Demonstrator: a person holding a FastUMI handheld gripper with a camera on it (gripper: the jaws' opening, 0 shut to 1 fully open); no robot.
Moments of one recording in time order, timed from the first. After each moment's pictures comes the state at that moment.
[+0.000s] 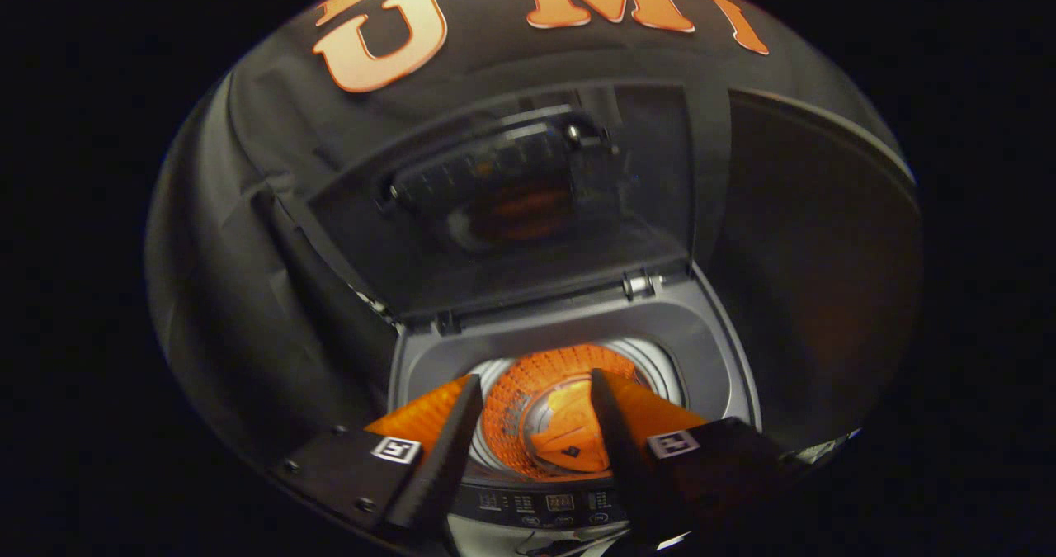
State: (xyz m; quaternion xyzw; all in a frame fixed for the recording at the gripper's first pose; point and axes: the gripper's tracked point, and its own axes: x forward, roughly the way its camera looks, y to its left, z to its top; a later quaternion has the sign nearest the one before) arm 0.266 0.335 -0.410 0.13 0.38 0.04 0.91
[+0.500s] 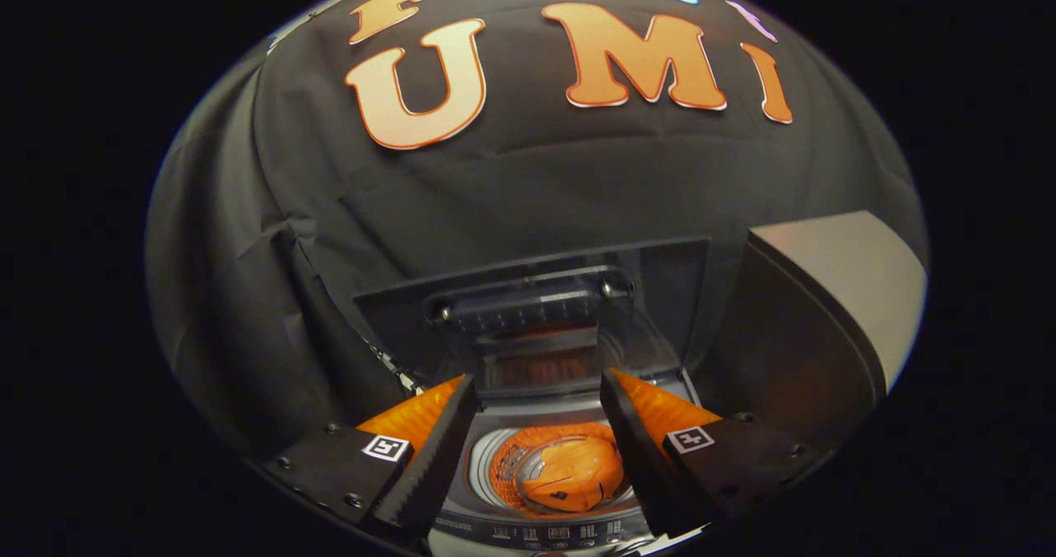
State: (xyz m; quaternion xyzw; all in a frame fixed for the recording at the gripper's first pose) arm 0.322 0.345 -0.303 0.08 0.29 0.04 0.95
